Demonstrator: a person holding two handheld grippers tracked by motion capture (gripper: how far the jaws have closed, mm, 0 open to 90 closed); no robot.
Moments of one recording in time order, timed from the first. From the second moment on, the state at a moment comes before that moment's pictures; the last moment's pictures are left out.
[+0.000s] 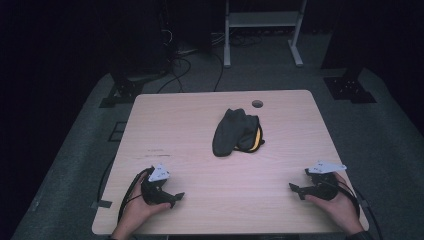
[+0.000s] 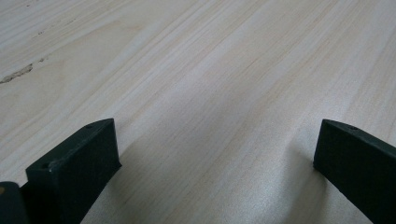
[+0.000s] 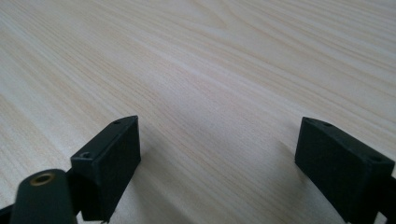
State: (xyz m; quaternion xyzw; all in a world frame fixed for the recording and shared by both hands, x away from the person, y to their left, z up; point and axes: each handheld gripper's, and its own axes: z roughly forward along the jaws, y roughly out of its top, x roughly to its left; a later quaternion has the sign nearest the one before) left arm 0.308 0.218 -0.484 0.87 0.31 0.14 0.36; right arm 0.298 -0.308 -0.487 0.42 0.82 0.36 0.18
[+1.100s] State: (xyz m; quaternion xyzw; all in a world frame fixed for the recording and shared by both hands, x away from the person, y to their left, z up) left arm 0.308 0.218 -0.484 0.87 0.31 0.14 0.36; right arm 0.369 -0.237 -0.432 0.39 0.80 0.43 0.17
